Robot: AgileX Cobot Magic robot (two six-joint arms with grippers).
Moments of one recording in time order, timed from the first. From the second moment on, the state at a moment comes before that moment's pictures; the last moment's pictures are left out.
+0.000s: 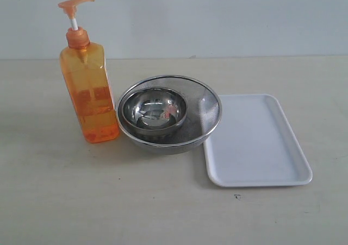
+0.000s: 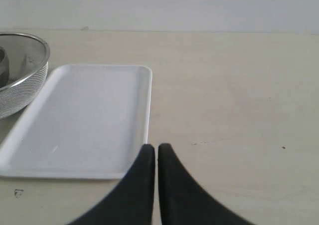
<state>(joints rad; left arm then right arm) 0.01 0.00 -0.19 -0.06 0.08 0.02 0.08 0.01 0.00 0.01 0.35 -0.02</state>
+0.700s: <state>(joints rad) 0.01 0.31 -0.40 -0.06 0.30 0.05 0.08 0.01 0.00 0.01 0.35 -0.02</state>
